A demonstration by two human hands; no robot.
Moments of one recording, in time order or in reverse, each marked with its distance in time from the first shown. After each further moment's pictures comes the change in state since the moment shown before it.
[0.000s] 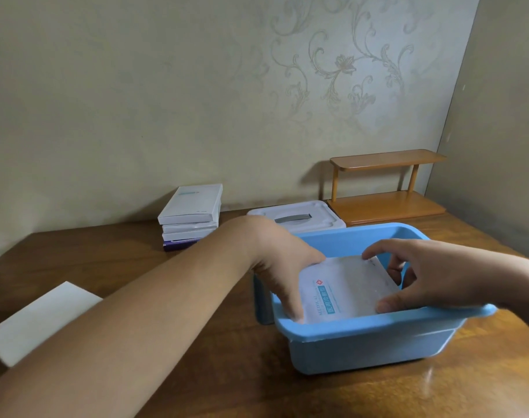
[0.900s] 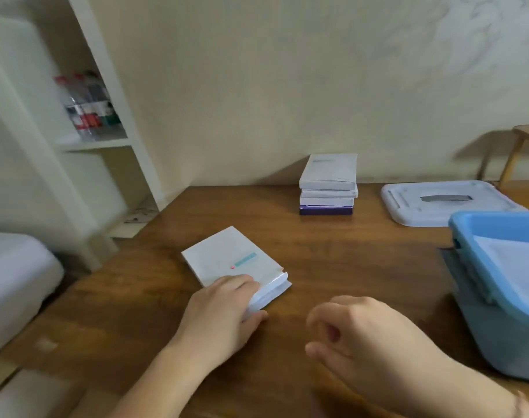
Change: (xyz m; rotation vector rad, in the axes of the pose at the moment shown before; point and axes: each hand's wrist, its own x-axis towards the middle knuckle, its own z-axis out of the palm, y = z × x) left_hand -0.169 -0.140 0.250 -0.049 0.807 -0.717; right_hand 0.027 -0.227 0.166 -0.112 0.161 -0.600
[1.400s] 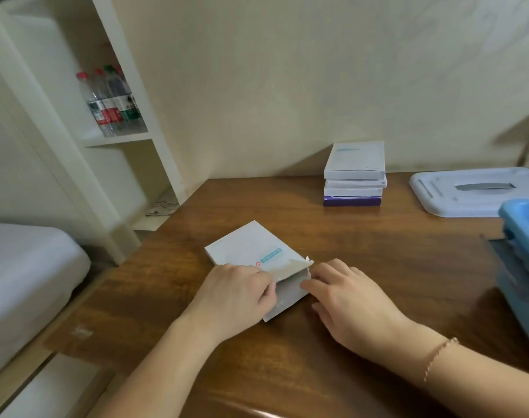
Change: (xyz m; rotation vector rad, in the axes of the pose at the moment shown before) left_hand 0.010 -0.026 -0.020 0.127 -0.030 0.178; right_hand 0.069 0.012 0.064 -0.222 0.188 -0.232
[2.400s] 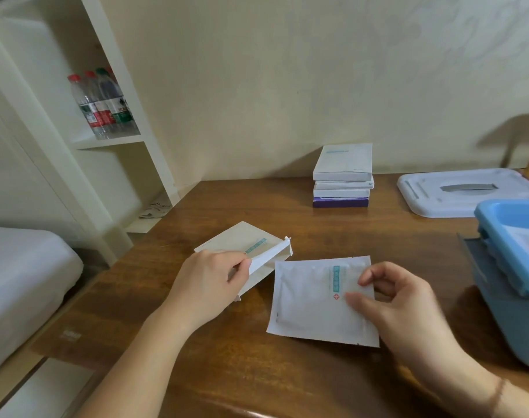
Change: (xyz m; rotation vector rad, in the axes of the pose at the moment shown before) left_hand 0.001 -0.014 -0.005 -0.251 0.128 -0.186; right_hand -0.053 0.011 -0.026 1.137 0.334 0.809
